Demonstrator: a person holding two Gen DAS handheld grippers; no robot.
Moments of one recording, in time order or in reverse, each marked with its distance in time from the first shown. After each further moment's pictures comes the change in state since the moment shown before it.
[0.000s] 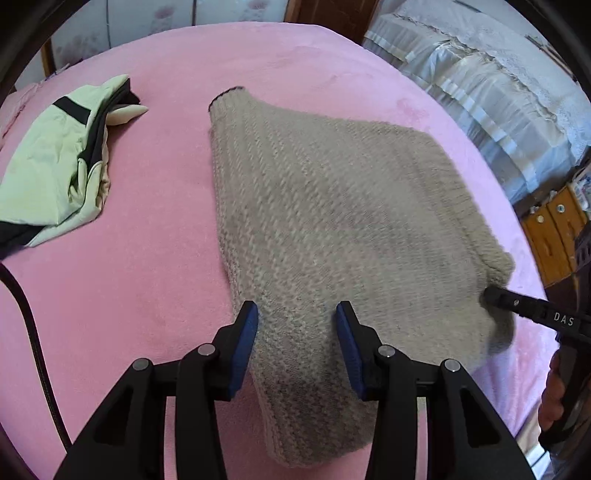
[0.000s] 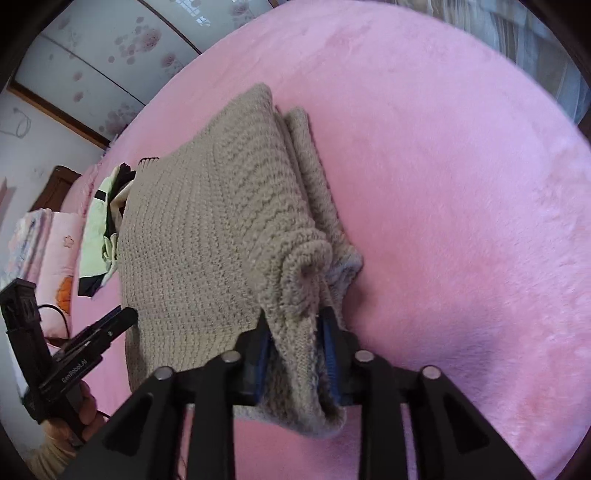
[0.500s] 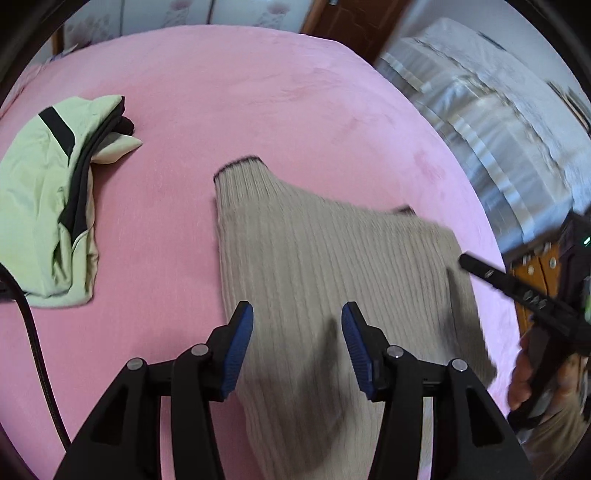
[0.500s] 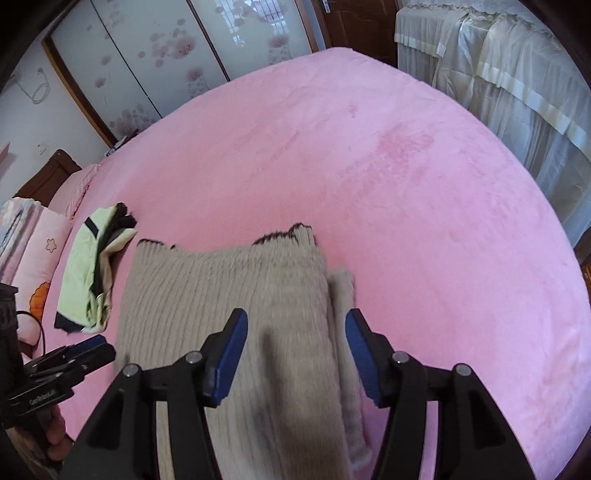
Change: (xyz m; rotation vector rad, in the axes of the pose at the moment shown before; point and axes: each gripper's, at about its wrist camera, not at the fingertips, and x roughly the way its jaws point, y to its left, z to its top) left arm 0.020 0.031 0.105 -0.131 -0.030 -0.061; right arm 0.045 0.045 0.144 -0.151 -0.121 -0.043
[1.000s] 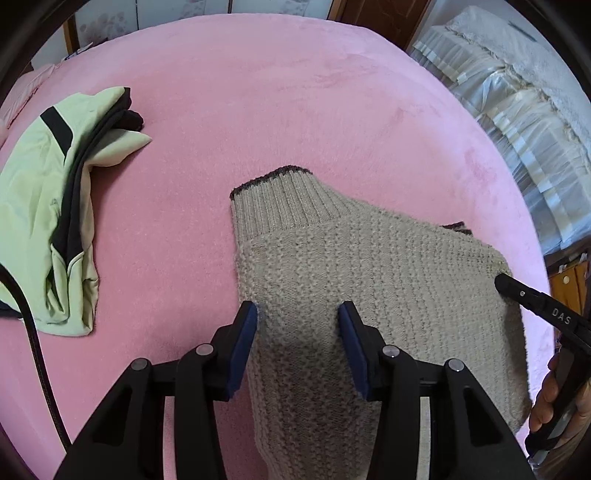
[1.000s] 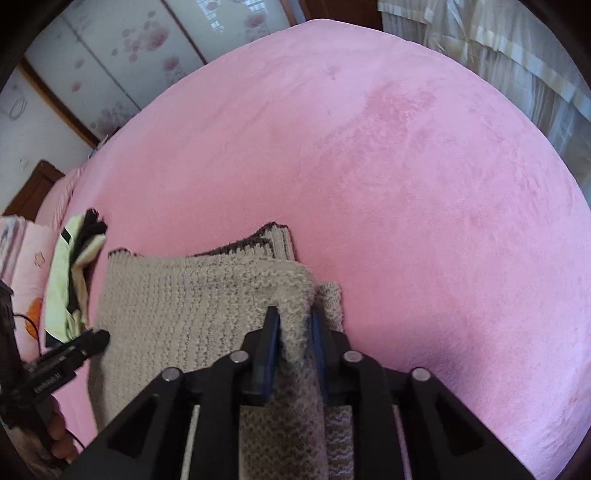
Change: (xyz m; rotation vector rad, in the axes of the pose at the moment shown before) left arm 0.051 0.006 0.028 -0.015 0.035 0.131; right arm 0.029 -0.036 0.002 0.098 0.051 0.009
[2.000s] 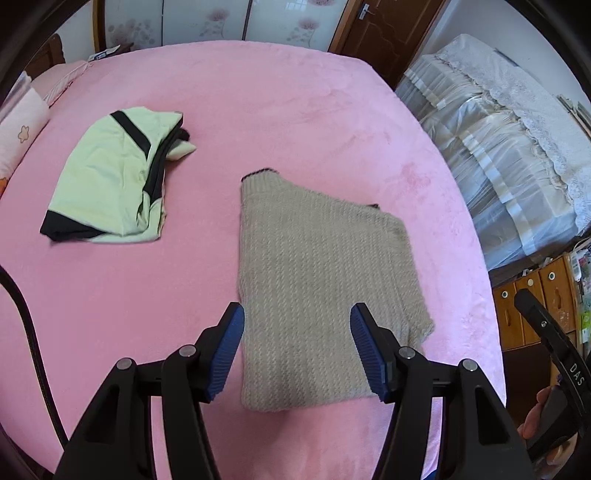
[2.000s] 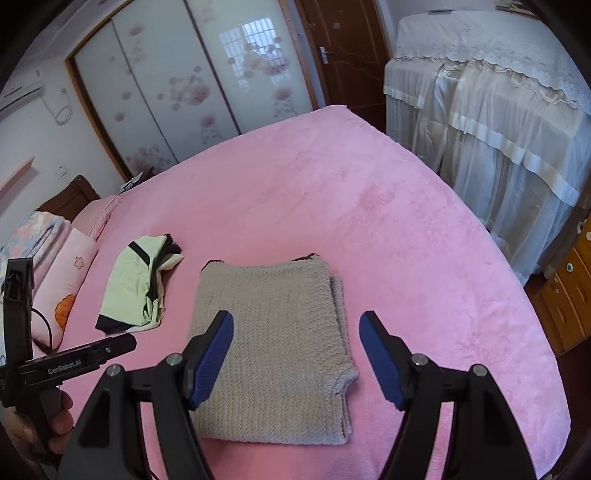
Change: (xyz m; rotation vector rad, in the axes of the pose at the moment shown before) left arm -0.197 -0.042 -0.102 -0.068 -0.063 -0.024; right arm -0.224 0.056 -0.100 -0.108 -0.255 0.021
